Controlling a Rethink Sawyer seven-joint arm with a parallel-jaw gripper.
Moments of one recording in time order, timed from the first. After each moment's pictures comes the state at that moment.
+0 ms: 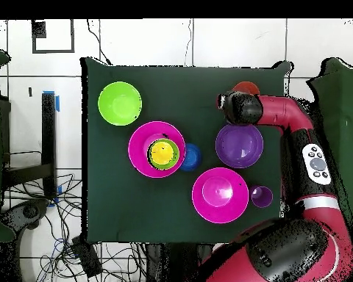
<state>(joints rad) -0.74 -0.25 0.60 1.08 -0.73 0.67 1.62</state>
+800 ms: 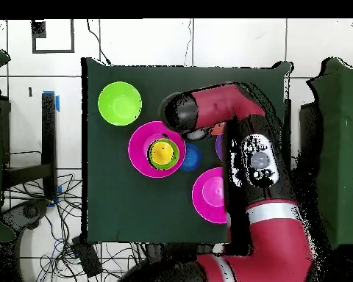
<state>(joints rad) -0.37 -0.58 0.33 1.30 -0.66 1.02 1.66</state>
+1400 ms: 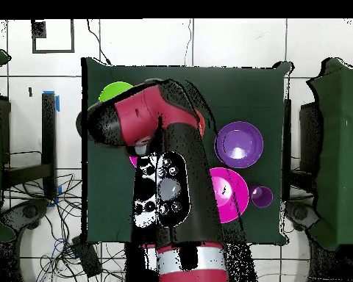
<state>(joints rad) -0.09 -0.74 0.14 1.34 -0.61 1.16 1.87</state>
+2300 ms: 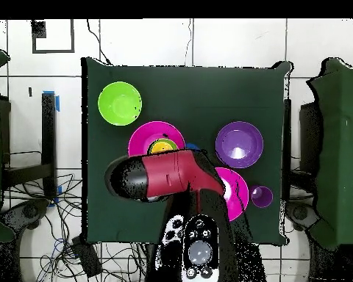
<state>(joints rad) -0.11 -0.89 0.02 1.76 -0.35 0.80 2.11</state>
